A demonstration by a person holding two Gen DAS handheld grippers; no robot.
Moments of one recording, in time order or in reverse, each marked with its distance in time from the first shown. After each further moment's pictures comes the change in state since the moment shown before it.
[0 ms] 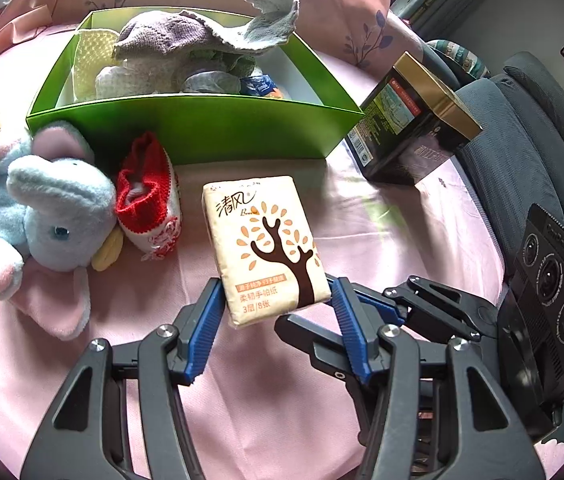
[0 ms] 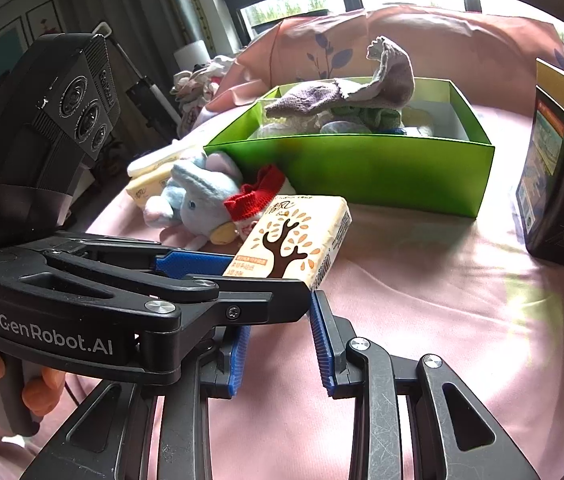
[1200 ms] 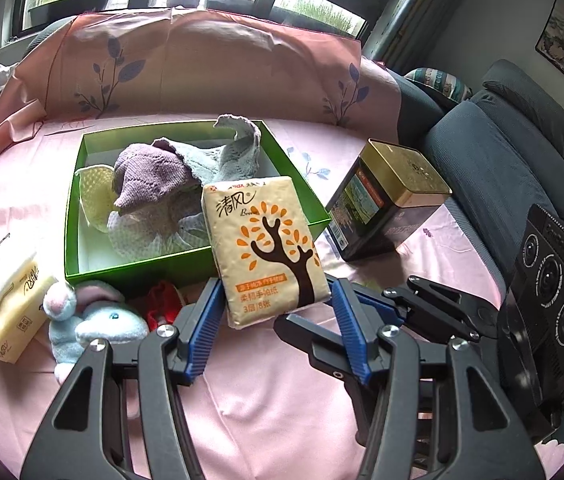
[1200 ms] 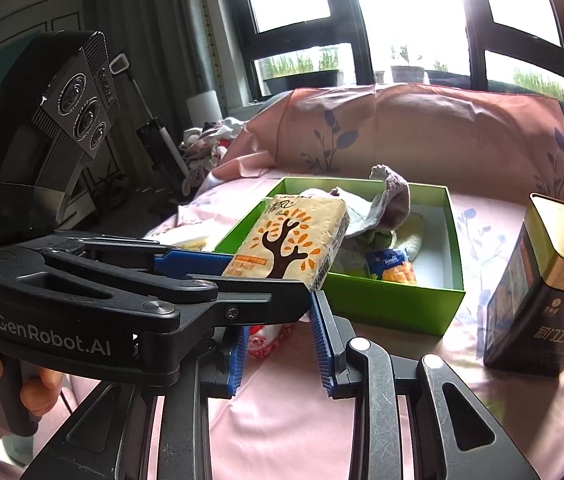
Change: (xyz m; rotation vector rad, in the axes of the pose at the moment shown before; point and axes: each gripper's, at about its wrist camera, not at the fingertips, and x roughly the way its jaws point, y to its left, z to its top) left arm -0.050 -0.028 0.065 0.114 -0.161 0.038; right arm -0.032 0.005 0.068 -0.085 -0.182 -0.031
